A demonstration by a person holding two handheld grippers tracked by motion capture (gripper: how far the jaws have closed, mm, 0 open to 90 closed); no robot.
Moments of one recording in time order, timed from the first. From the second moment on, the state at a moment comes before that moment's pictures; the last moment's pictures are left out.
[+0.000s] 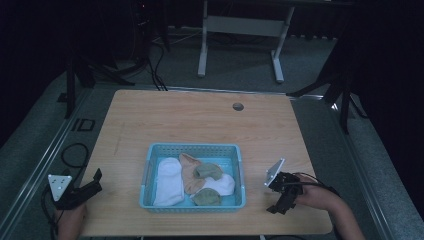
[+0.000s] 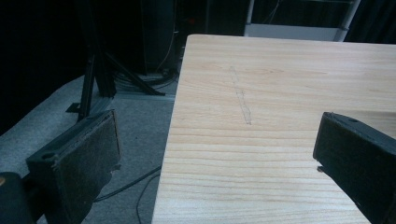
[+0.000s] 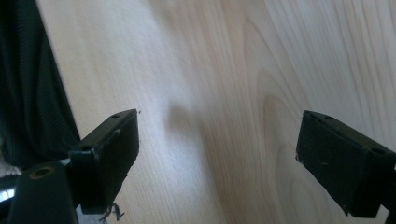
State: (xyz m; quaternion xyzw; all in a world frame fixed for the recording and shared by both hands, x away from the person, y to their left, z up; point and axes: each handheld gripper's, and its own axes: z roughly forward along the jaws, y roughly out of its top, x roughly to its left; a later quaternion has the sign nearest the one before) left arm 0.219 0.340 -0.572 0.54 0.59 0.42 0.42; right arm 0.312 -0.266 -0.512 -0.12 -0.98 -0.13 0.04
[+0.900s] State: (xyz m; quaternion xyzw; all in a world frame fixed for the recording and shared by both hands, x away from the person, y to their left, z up) left arm 0.220 0.340 -0.572 0.54 0.59 0.42 0.42; right arm 0.302 -0.222 -0.463 -0.04 -0.99 -0.13 0.03
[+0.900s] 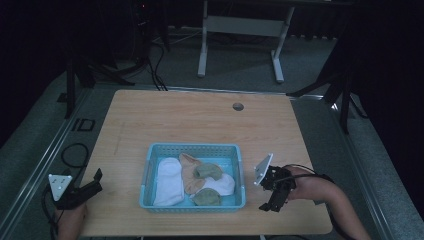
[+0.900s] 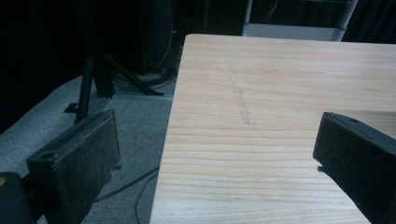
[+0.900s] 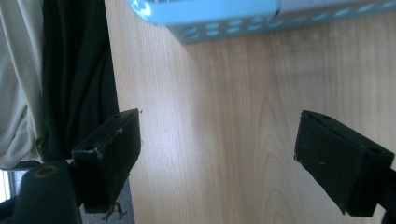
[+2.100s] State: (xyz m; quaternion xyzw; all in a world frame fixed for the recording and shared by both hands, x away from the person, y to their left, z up) left arm 0.219 0.340 -0.572 0.54 0.59 0.42 0.43; right arm 0.315 -0.143 -0.425 0.03 -0.99 -0.13 0.02
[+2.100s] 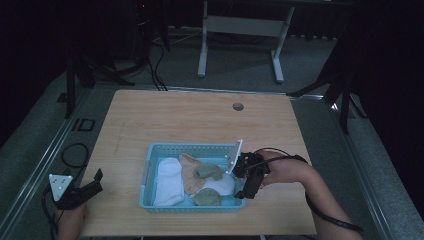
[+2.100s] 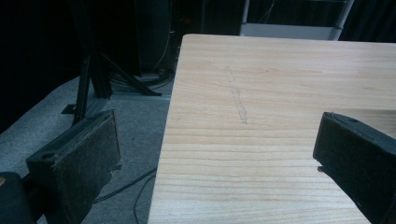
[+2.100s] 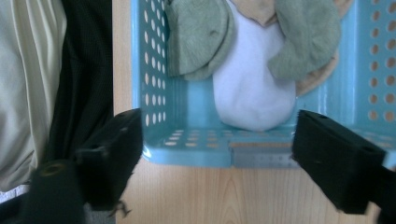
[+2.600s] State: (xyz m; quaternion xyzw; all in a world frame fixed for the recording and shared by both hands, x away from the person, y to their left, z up) left arm 0.220 0.340 -0.572 0.55 0.59 0.42 0.43; right arm 0.318 -0.106 -0.445 0.06 -0.99 -0.10 0.03
